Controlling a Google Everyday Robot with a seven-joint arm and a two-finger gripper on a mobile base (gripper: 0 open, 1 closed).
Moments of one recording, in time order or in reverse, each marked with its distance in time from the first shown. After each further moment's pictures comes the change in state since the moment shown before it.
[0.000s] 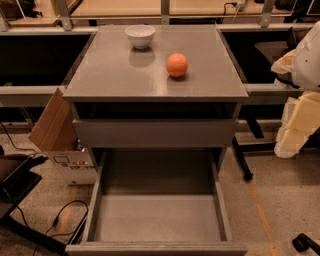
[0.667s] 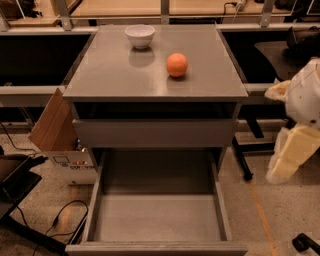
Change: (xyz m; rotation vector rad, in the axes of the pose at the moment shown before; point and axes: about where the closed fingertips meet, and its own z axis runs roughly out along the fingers) arm 0.010 0.026 0.038 -0.032 -0.055 0.013
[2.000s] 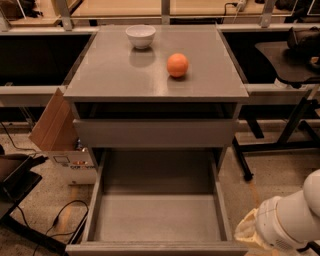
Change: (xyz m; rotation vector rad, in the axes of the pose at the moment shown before) arm 0.080 0.139 0.214 -0.153 -0.097 0.140
